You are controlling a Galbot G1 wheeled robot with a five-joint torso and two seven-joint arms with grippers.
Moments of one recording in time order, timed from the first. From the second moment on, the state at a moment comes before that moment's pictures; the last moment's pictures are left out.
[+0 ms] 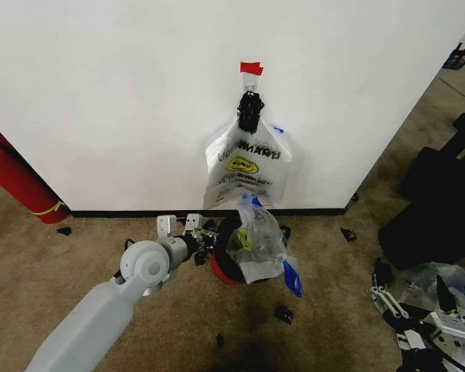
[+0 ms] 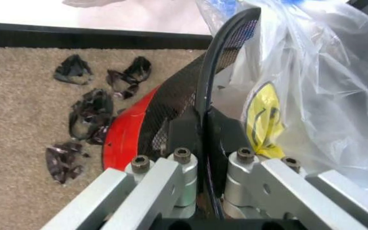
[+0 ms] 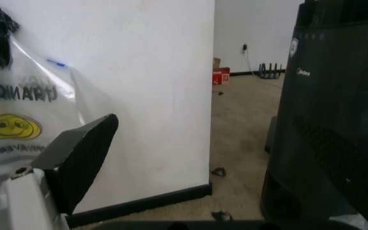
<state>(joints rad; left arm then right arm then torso) 0.87 -0.97 -0.03 -1.87 -1.18 0.71 -0.32 -2.11 1.57 0.61 2.42 0.09 0.39 0.23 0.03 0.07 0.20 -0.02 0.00</state>
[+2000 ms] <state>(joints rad) 1.63 -1.16 -0.42 -2.48 -0.50 0.25 -0.28 -0.65 0.86 0.00 1.72 1.05 -0.63 0.03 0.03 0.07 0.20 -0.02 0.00</state>
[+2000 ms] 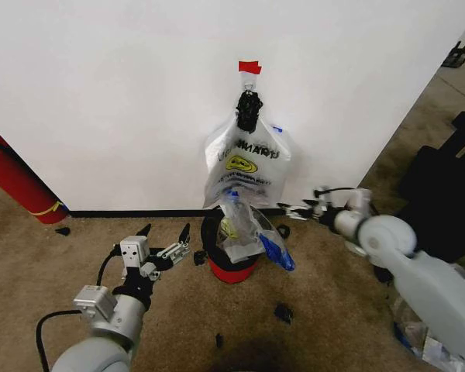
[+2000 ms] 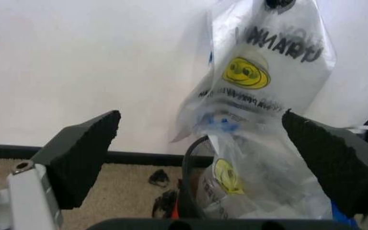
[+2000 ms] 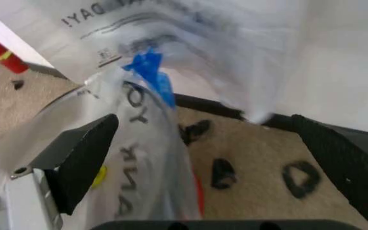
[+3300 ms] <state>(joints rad) 1.62 -1.18 -0.43 -2.48 -0.51 0.25 -0.29 -0.53 1.04 -0.20 1.53 0.97 -0.73 0.14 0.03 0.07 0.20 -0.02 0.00</state>
